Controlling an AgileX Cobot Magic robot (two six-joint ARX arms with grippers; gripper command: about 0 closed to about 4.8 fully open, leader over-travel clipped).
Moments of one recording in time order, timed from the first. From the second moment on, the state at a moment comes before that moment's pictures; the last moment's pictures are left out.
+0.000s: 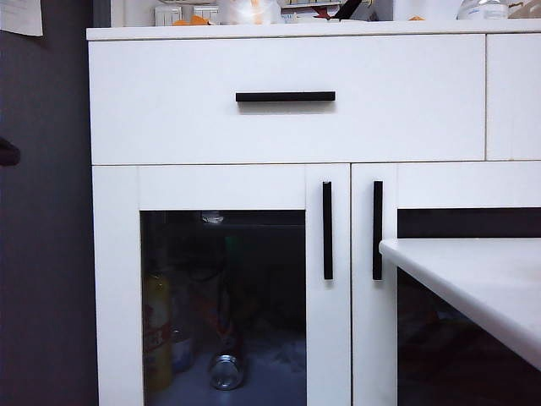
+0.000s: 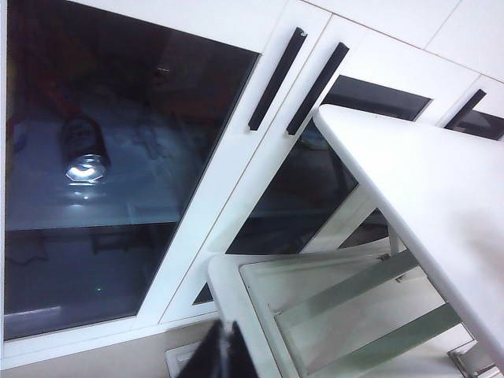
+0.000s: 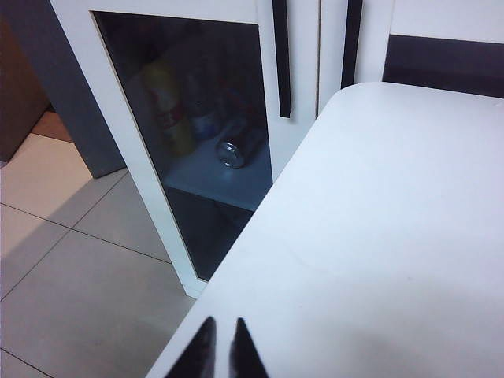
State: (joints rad) left arm -0.48 0.16 0.10 -0.13 0.12 -0.33; right arm 0.44 0.09 0.17 -0.34 -0.02 0.11
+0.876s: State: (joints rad) left arm 0.08 0.00 0.01 -0.15 0.15 -0.33; right arm -0.01 0.00 0.10 -0.33 -0.02 0.11
